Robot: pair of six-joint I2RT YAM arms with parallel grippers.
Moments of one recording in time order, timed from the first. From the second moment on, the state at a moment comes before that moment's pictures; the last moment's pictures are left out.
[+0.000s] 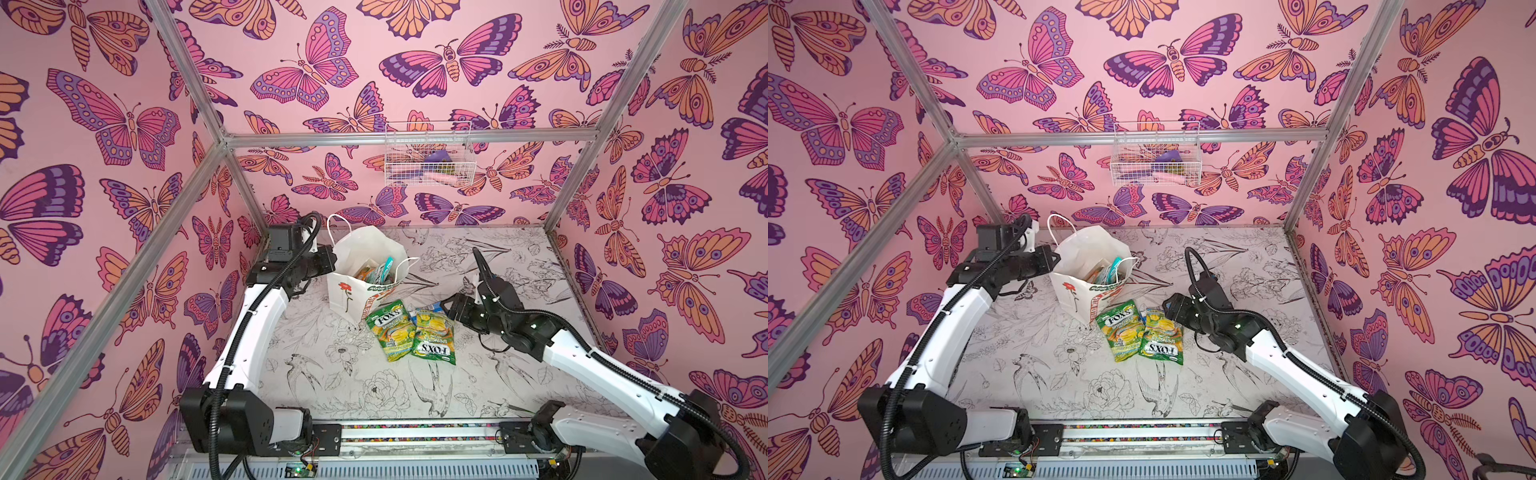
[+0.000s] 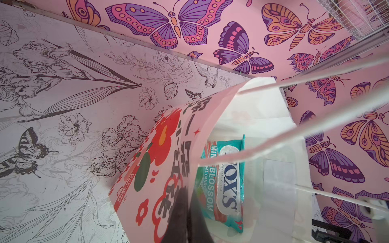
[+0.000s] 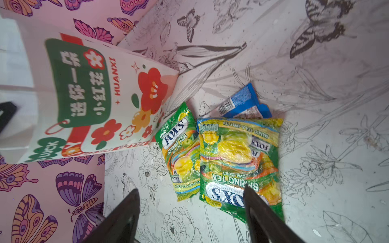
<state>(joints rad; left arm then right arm) -0.06 1.35 1.32 -0.66 0.36 -0.32 0.66 1.13 0.83 -0.40 -0.05 0.98</state>
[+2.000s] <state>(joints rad) -0.06 1.35 1.32 -0.66 0.36 -0.32 0.83 1.33 0.26 0.44 -0.20 1.53</state>
